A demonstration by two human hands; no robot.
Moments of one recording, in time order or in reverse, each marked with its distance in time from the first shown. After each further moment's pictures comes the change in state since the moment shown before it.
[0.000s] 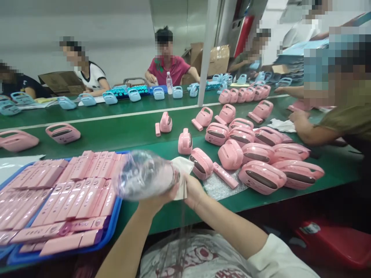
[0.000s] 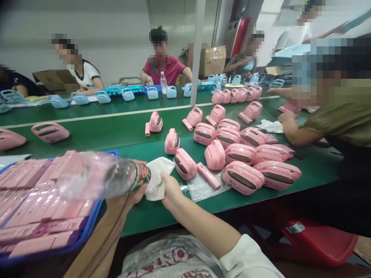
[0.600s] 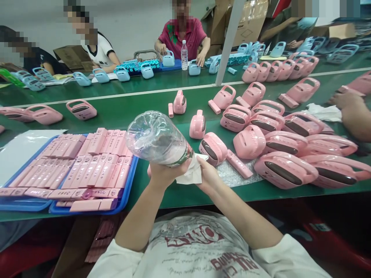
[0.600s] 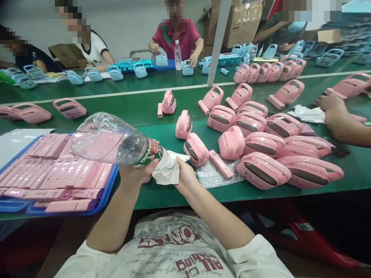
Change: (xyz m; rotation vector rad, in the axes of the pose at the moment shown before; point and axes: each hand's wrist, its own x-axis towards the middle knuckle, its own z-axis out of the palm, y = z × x) left_hand 0.004 -0.004 0.011 -0.177 0.046 0.161; right_hand -0.005 -0.017 -0.017 0.150 0.102 0.253
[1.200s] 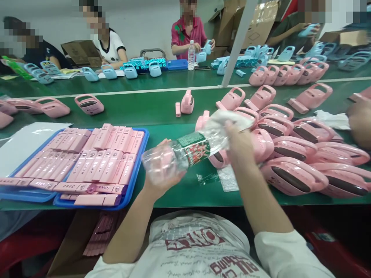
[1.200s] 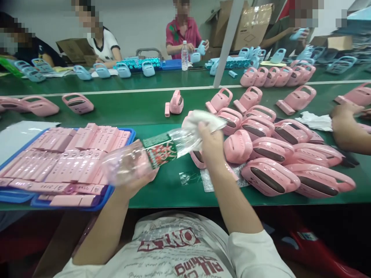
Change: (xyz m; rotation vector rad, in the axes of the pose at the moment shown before) left_hand -0.022 -0.009 -0.047 0.158 -0.158 0.002; right_hand 0.007 -0.092 0.023 -0.499 -0.041 -0.937
